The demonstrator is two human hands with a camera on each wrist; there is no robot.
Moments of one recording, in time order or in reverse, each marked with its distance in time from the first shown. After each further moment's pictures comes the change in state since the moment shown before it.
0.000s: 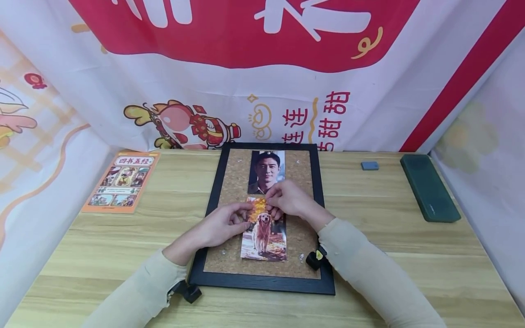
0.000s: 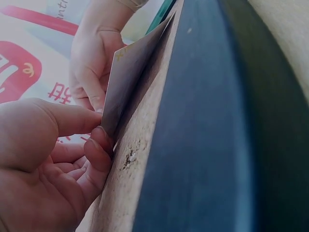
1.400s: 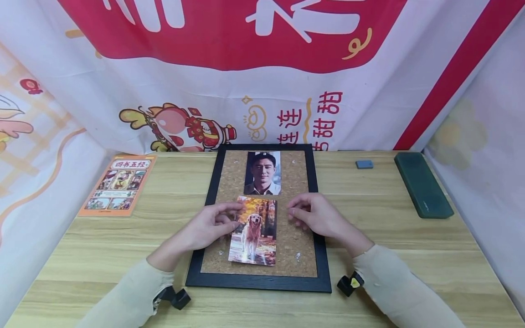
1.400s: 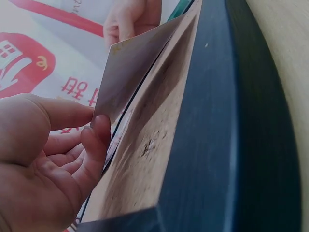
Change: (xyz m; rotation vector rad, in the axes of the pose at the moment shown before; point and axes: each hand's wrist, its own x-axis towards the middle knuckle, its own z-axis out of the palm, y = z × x) left_hand -0.020 -0.005 -0.010 -0.188 0.018 0.021; right_hand -0.078 0.031 -0.032 -0.140 0.127 -0.076
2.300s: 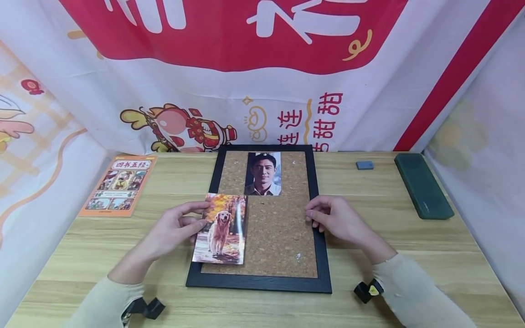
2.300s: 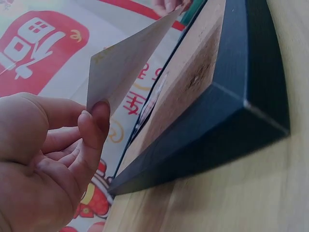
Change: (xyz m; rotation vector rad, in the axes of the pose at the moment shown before) left_hand -0.049 -0.008 -0.043 -0.082 0.137 -0.130; right_hand -0.025 0.016 -0.026 -0.035 0.053 0.027
